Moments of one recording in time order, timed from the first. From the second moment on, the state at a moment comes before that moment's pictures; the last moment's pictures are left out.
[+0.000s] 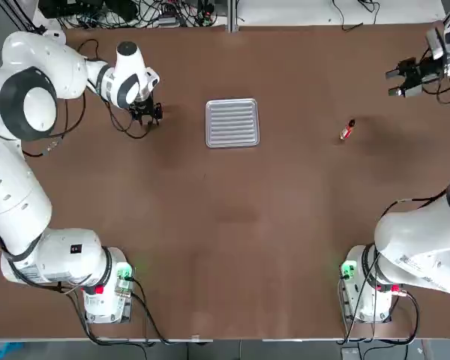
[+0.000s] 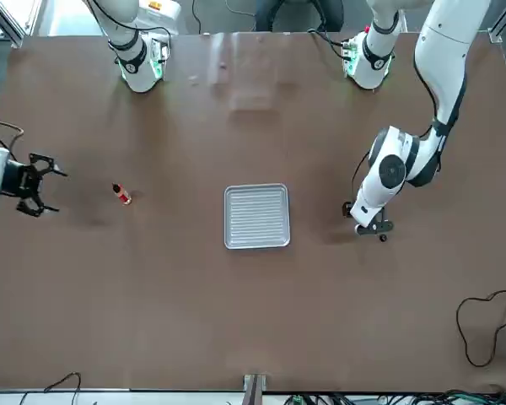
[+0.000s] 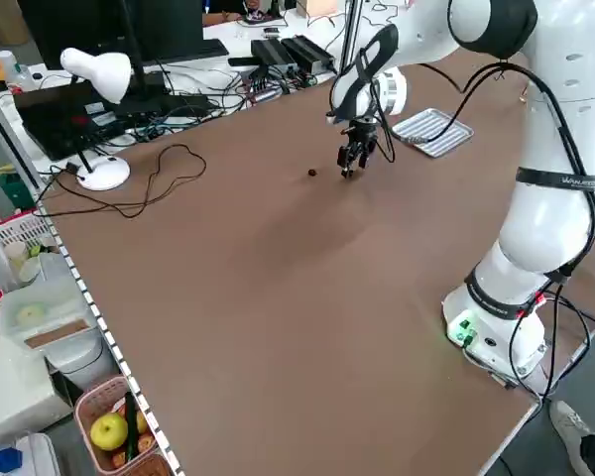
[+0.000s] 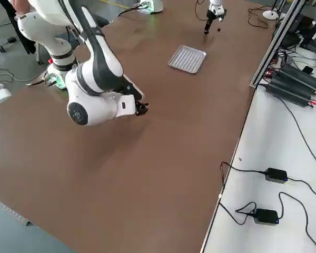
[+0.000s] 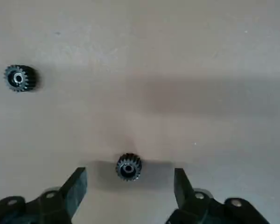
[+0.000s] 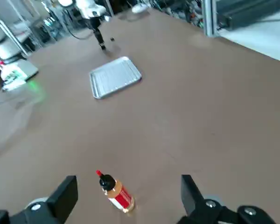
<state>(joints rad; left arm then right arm) 0.05 0.45 -0.29 -2.18 0.31 2.52 -0.55 -0.45 0.42 -0.15 -1.90 0.91 1.56 -2.15</state>
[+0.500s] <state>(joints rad) 0.05 0.46 -0.29 -2.17 0.31 2.52 -0.55 -0.51 0.62 -0.15 -1.91 0.94 1.45 -2.43</state>
